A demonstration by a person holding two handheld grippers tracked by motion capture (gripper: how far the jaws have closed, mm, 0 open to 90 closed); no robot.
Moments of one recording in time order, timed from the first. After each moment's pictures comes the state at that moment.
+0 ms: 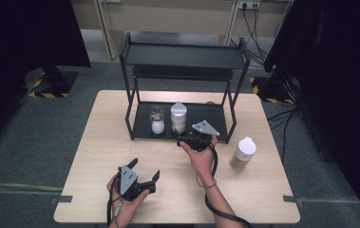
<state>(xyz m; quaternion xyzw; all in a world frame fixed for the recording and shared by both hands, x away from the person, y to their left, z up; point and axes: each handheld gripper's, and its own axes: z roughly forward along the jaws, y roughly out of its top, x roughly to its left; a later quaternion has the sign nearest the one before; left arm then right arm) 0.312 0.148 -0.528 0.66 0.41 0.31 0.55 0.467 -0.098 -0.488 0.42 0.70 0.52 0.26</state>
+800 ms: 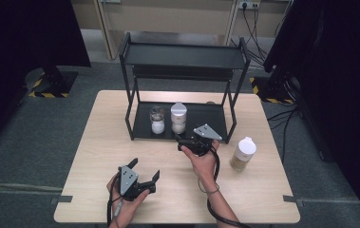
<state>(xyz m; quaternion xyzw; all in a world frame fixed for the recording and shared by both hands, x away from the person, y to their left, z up) 0.312 0.147 -0.528 0.66 0.41 0.31 0.55 0.451 -0.102 -0.487 0.41 0.70 0.53 0.26</state>
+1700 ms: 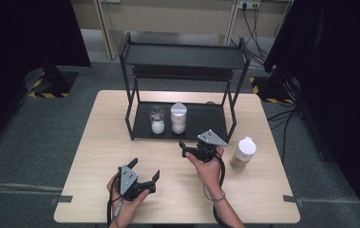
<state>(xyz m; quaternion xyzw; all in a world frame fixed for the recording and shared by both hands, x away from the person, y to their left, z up) 0.313 0.148 -0.528 0.66 0.41 0.31 0.55 0.430 -0.117 -0.488 0.40 0.71 0.53 0.26</state>
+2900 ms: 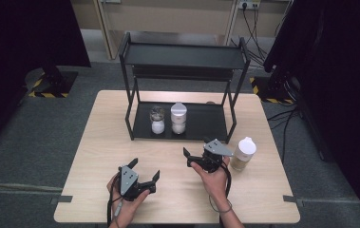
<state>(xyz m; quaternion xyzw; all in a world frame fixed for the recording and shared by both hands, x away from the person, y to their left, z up) 0.312 0.147 -0.528 0.66 0.41 0.32 0.55 0.401 -0.134 -0.494 0.39 0.71 0.53 0.26</state>
